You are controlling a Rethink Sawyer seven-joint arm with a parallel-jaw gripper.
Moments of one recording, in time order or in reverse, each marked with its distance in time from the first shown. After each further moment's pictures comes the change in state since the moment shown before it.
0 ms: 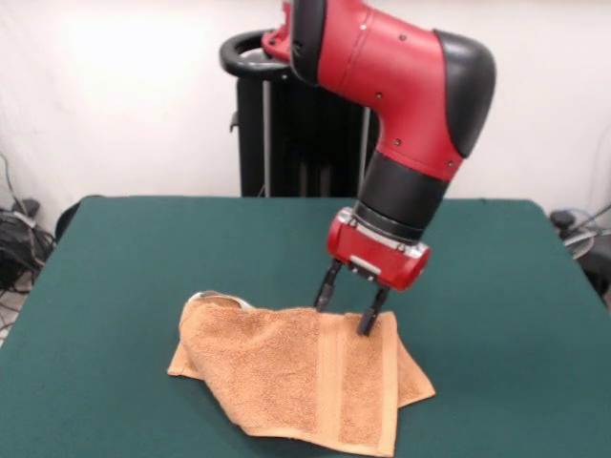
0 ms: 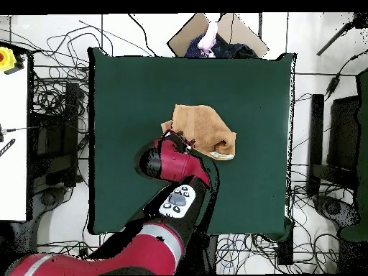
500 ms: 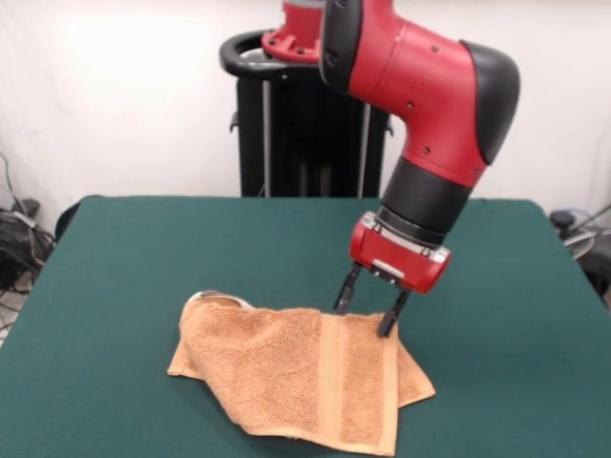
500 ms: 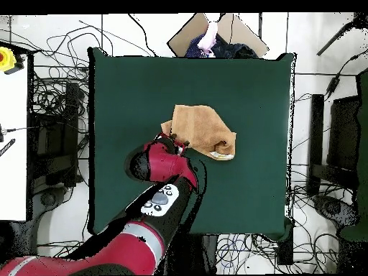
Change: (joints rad) arm 0.075 0.049 -0.038 -0.021 -0.002 0.007 0.000
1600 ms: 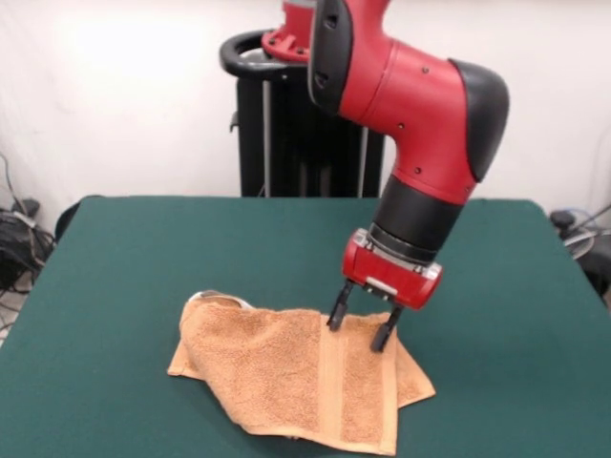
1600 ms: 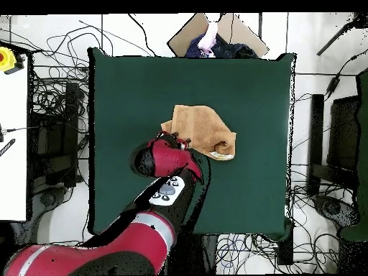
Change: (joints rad) arm -0.067 0.010 0.054 -0.048 -0.091 0.016 0.000
